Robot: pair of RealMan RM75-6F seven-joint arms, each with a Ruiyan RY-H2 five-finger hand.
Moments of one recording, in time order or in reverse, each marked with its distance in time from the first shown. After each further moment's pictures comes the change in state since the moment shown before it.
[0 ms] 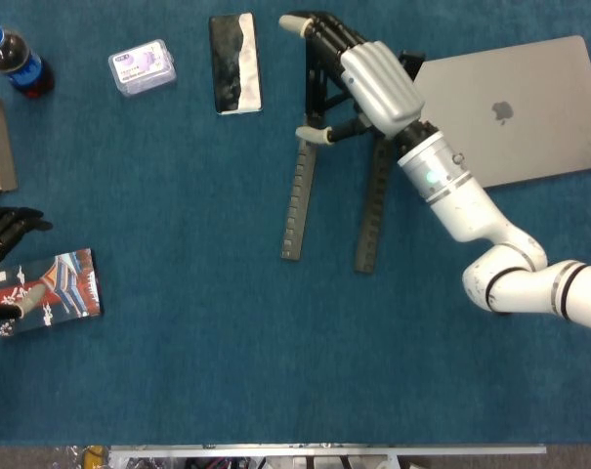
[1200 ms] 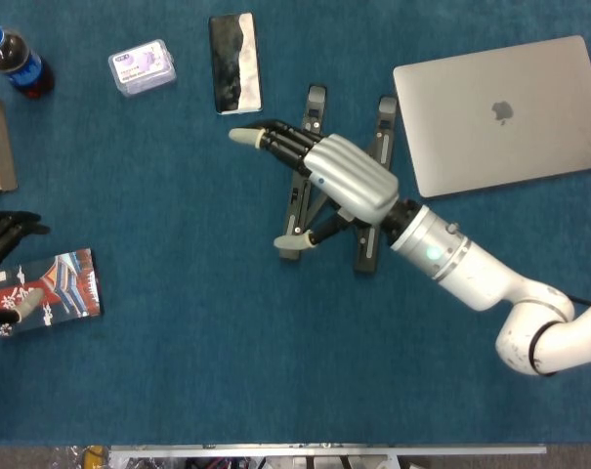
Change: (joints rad) left arm 0.014 0.001 0.006 0.003 0.013 0.021 -0.006; right arm -0.072 0.178 -0.125 -0.465 -0.110 0.002 -0.046
